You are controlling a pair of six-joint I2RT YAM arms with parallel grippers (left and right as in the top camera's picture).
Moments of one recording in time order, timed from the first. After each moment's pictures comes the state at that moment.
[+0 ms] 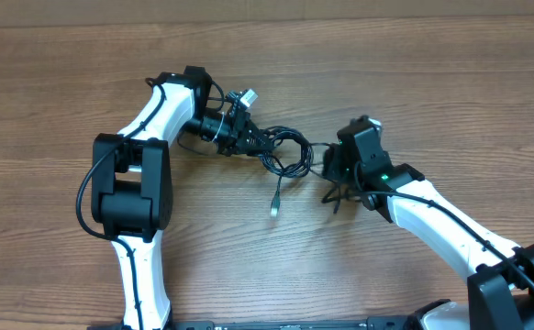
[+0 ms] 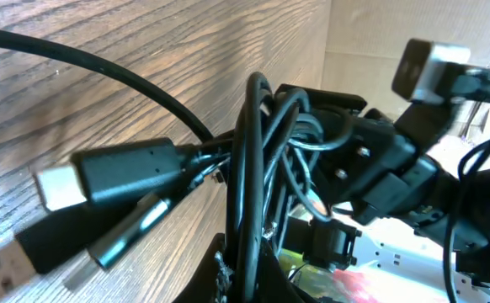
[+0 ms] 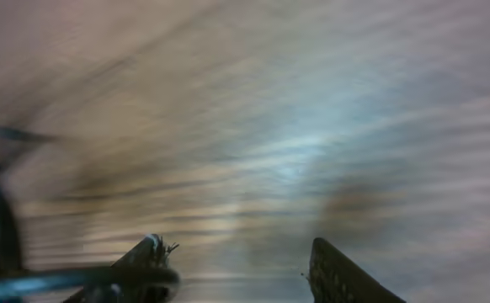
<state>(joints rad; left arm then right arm) -0.16 2.24 1.66 -1.15 1.15 0.14 0.43 1.53 0.84 -0.32 0.12 0.67</state>
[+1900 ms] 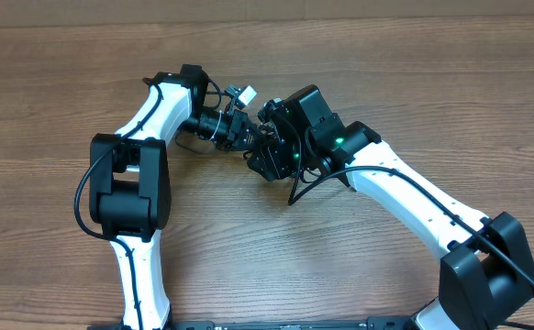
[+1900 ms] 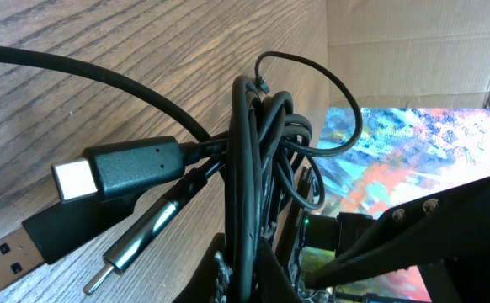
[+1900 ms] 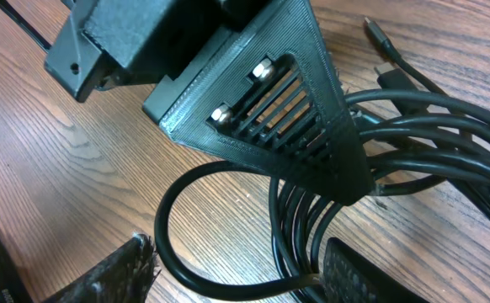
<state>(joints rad) -0.15 2.24 1.66 -1.12 1.15 0.29 0.60 1.73 1.30 -0.55 -0.37 0.15</state>
